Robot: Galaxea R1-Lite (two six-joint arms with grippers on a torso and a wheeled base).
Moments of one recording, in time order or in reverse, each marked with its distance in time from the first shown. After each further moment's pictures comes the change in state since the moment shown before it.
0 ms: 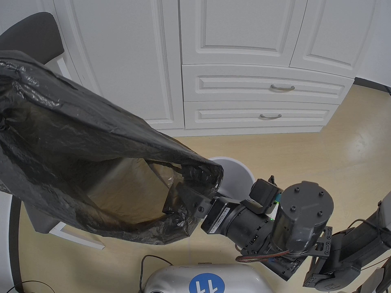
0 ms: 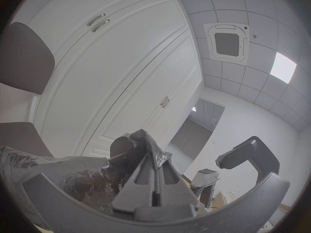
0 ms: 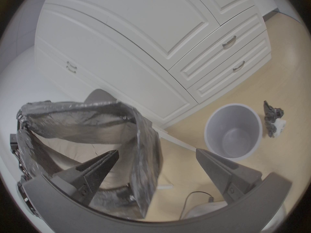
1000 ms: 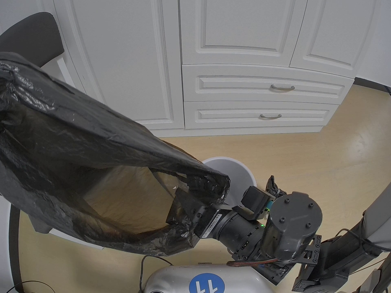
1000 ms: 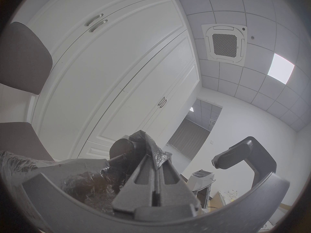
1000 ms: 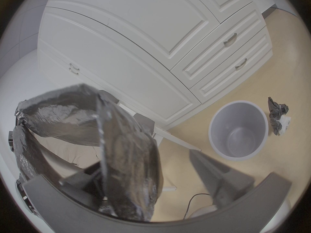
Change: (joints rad) left arm -0.023 -0.014 0.001 0.001 0.000 0.002; right arm 0.011 0.074 0.013 -0.121 -0.006 -0.010
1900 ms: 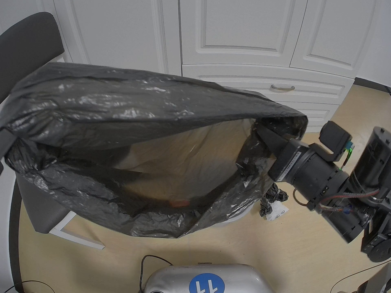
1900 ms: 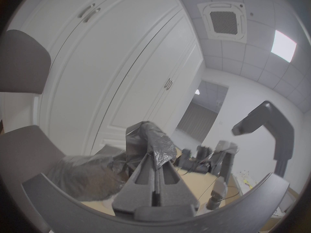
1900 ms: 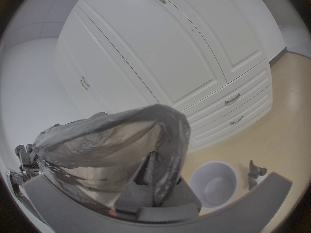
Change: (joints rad) left arm -0.001 0.058 0.087 0.045 -0.006 0.220; right arm -0.141 -0.360 0.008 0.162 -0.029 -0.331
